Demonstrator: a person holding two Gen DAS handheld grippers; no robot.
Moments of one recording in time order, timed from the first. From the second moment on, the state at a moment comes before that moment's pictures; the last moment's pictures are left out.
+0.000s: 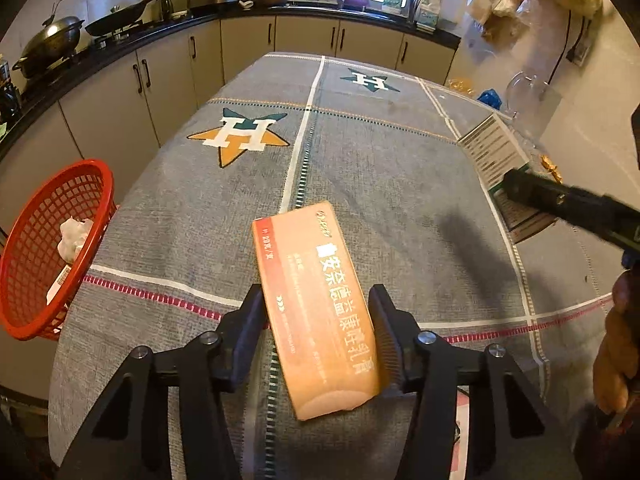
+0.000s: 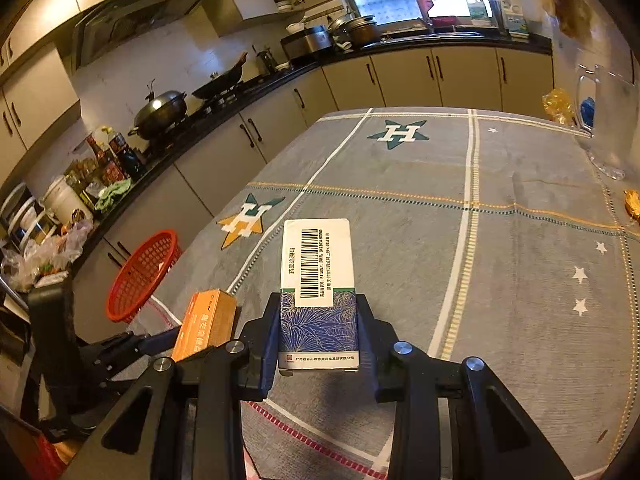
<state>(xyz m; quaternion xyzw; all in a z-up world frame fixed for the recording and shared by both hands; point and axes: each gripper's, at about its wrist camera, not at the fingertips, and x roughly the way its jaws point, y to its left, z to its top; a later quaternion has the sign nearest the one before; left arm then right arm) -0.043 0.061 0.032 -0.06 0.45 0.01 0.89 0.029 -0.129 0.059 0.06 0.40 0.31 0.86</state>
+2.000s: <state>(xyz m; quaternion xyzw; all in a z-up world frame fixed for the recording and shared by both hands) -0.099 0.237 0.081 -0.15 0.34 0.16 0.91 -0.004 0.059 0.085 -0.03 0.41 0.40 0.82</state>
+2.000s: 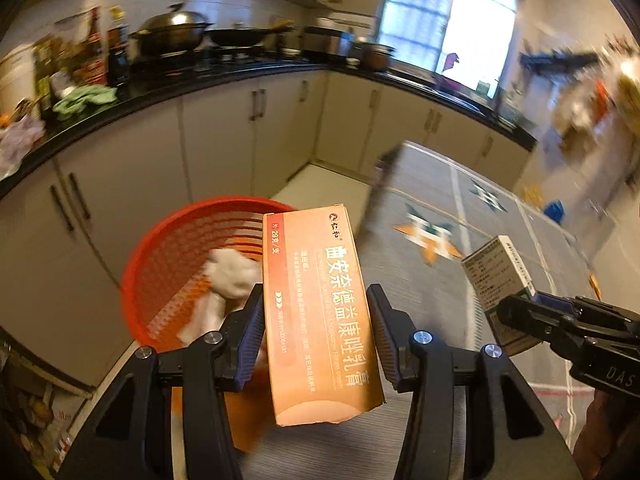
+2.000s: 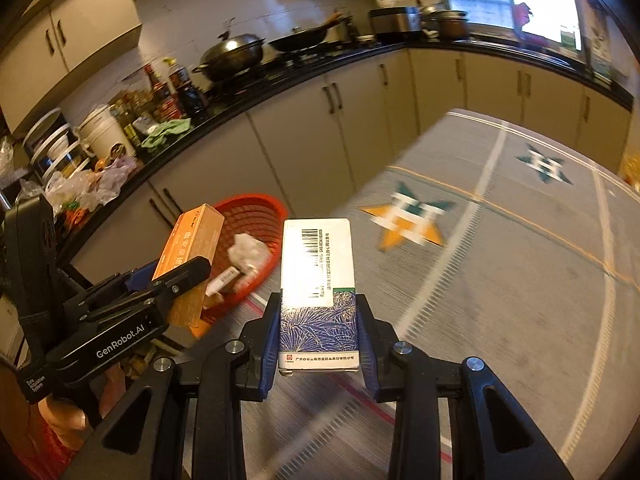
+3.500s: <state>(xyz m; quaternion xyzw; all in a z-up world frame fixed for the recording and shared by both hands) -0.153 0.189 0.074 -0.03 0.30 0.27 0.92 -0.072 0.003 0.081 -0.06 0.34 0.32 0.88</state>
